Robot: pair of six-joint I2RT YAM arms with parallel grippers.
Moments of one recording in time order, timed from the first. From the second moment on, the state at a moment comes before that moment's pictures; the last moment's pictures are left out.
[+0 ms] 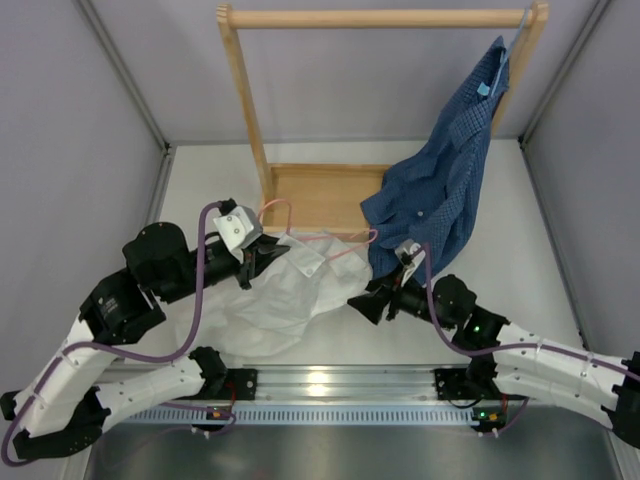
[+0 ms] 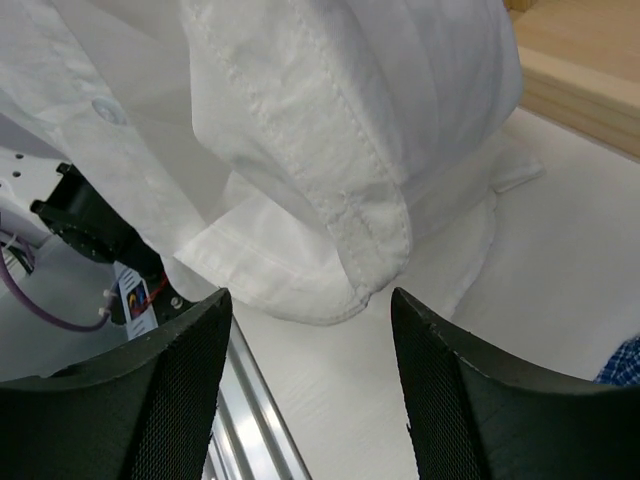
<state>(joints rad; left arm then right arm) -0.88 0.78 1.31 -0.68 0.13 0.13 0.96 0.74 0.31 0.33 -0.11 0.47</state>
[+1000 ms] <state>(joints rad) -0.88 0.64 1.22 -0.68 0.09 0.12 0.69 0.80 0.64 0.17 -0.04 0.40</state>
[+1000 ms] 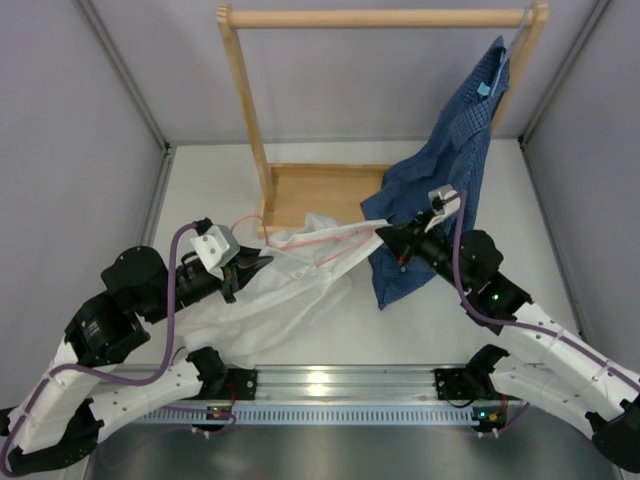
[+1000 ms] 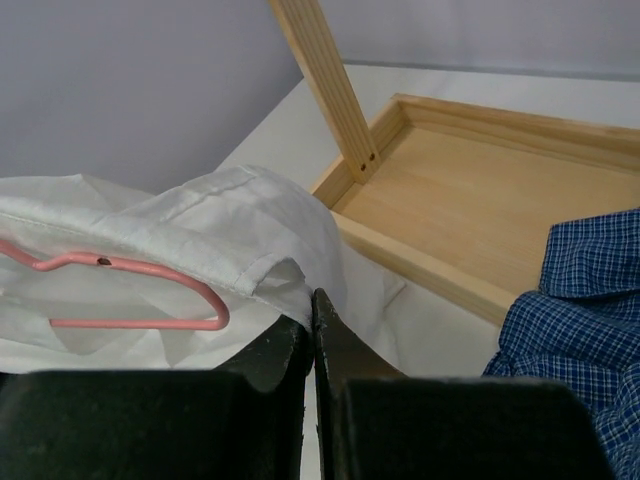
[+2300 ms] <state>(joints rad) -0.88 0.69 0.91 -0.18 0.01 -0.12 0.99 0.65 0.33 0.35 -0.09 0.43</state>
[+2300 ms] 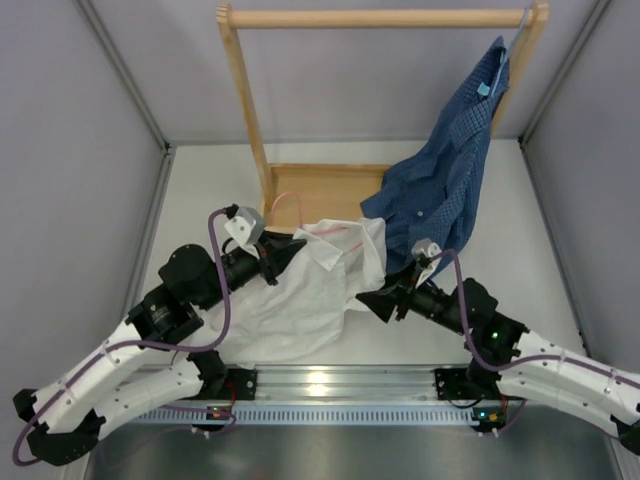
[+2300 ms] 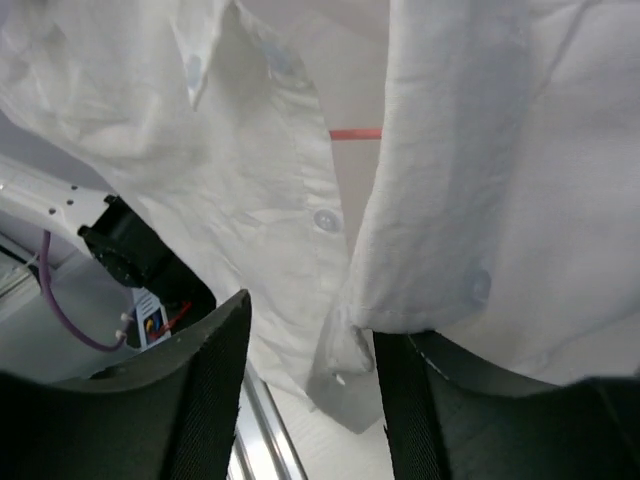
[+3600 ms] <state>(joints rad) -0.88 0.85 0.91 -0.15 0.86 -0.18 1.00 0.89 1.01 -0.05 -0.54 0.21</state>
